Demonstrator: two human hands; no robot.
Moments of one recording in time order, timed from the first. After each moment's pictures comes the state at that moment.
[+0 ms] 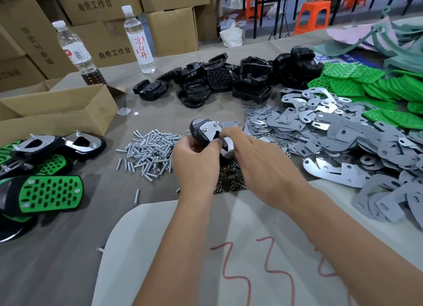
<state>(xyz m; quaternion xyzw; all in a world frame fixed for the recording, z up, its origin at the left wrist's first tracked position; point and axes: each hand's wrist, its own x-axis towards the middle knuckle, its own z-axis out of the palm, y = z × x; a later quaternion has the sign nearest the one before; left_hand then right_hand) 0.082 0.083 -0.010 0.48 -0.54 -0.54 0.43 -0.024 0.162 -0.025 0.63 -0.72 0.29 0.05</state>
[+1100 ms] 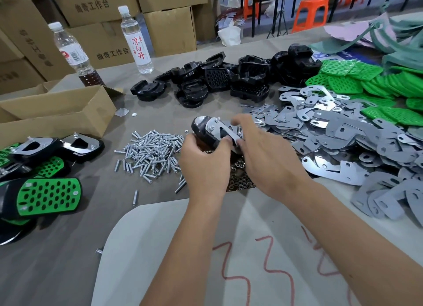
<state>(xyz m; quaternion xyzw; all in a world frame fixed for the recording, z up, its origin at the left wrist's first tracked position) 0.071 0.094 -0.014 0.46 -0.57 -0.49 0.47 -0.029 0.161 -0.018 0.58 -0.75 0.30 0.07</state>
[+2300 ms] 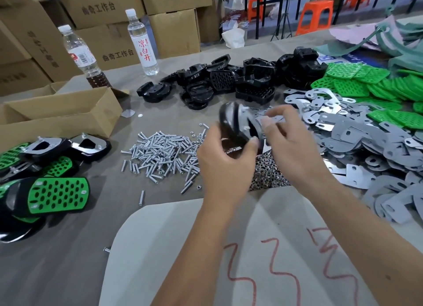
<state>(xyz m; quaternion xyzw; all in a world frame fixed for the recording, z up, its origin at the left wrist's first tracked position) 0.068 0.108 -0.013 0.31 -0.68 -0.43 0.51 -0.051 0.166 -0.013 0.40 -0.70 0.57 -0.12</state>
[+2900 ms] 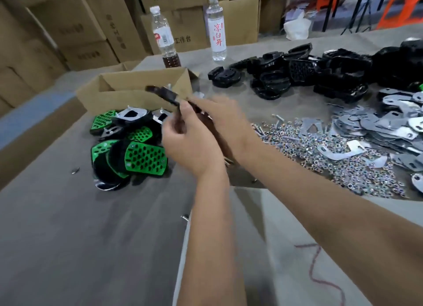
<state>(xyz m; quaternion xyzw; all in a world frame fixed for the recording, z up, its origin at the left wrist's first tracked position) 0.172 0.019 0.020 0.53 -0.29 -0.35 0.72 0.108 0.006 0.018 0.68 -0.58 0.43 -0.12</state>
